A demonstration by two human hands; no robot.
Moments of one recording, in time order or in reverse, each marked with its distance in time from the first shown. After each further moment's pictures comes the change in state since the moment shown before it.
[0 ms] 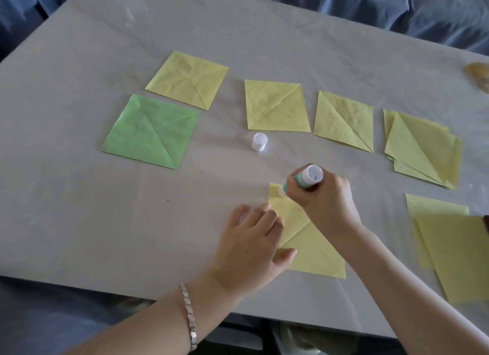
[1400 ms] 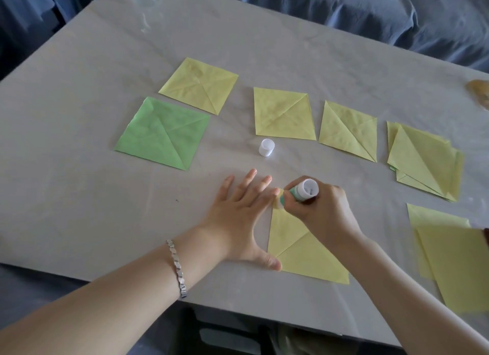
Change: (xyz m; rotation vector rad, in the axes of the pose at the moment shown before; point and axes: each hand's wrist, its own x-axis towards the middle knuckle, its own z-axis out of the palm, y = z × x) left_hand 0.032 -0.037 -0.035 0.069 -0.705 -0.129; right_hand -0.009 -0.008 0.000 0.025 -0.119 -0.067
